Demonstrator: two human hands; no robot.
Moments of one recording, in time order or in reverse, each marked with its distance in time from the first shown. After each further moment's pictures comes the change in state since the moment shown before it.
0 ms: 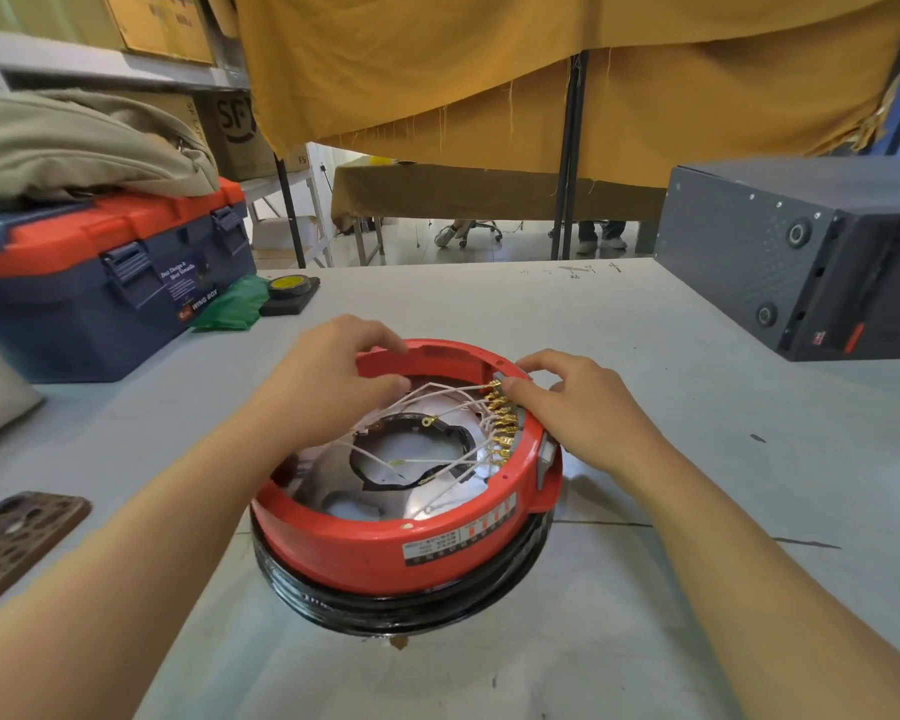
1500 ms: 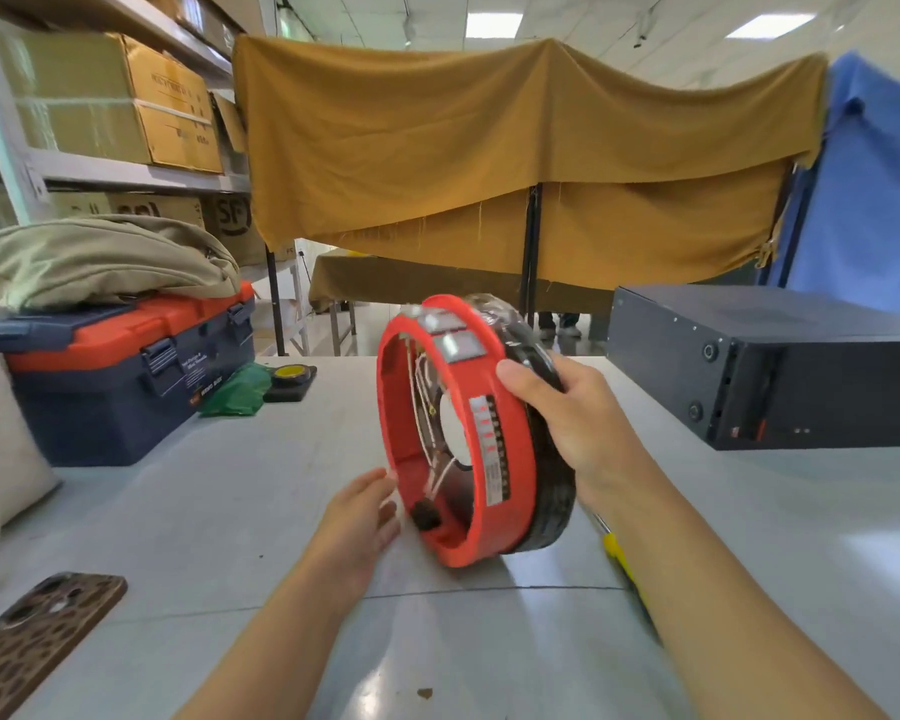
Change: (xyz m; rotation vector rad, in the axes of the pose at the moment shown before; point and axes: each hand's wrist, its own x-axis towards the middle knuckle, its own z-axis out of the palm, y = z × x) left_hand -0.027 -0.009 0.047 -1.380 0.094 -0.605; right_hand -0.031 -0.082 -0.035 0.690 0.024 -0.289
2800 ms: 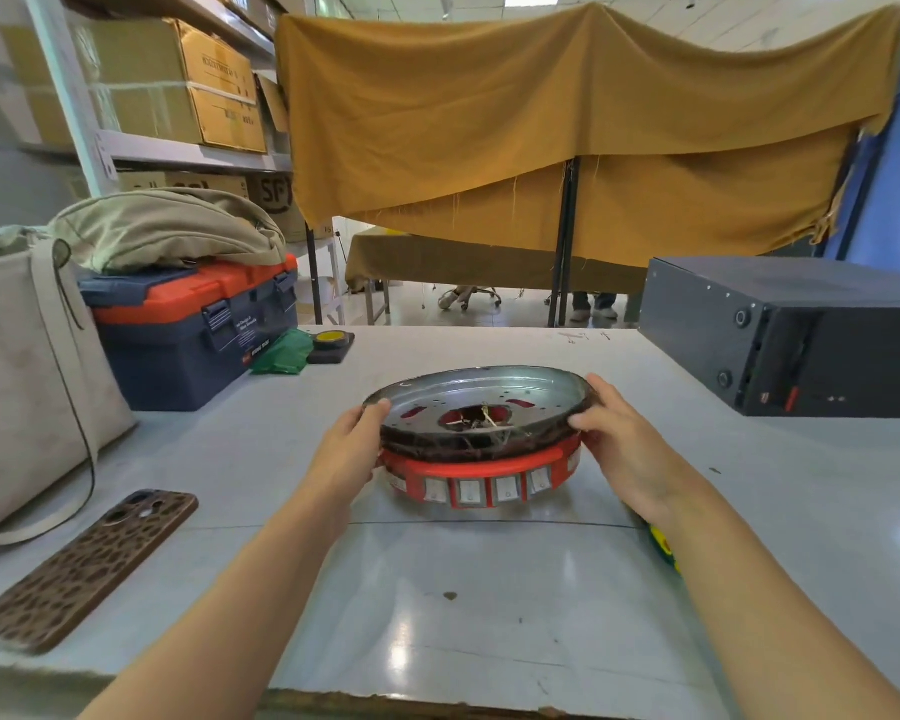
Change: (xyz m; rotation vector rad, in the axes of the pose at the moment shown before) left_hand -0.029 0.027 -0.030 0.478 0.145 0.174; right_hand -0.027 0.065 -0.039 0.097 -0.040 0.191
